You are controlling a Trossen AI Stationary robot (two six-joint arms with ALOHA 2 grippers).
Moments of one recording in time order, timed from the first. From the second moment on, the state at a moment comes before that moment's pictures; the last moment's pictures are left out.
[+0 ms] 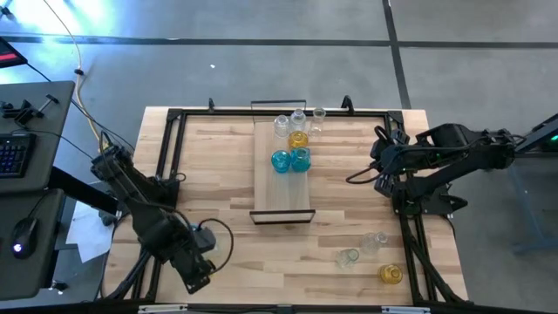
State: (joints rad) left arm -0.79 1.61 1.61 -1.35 0.17 -1.43; right arm 0.22 1.10 1.47 -1.53 0.32 0.52
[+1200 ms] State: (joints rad) left arm -0.37 1.52 1.86 -1.57 0.04 -0.97; right arm 0.22 1.10 1.47 -1.53 0.33 0.55
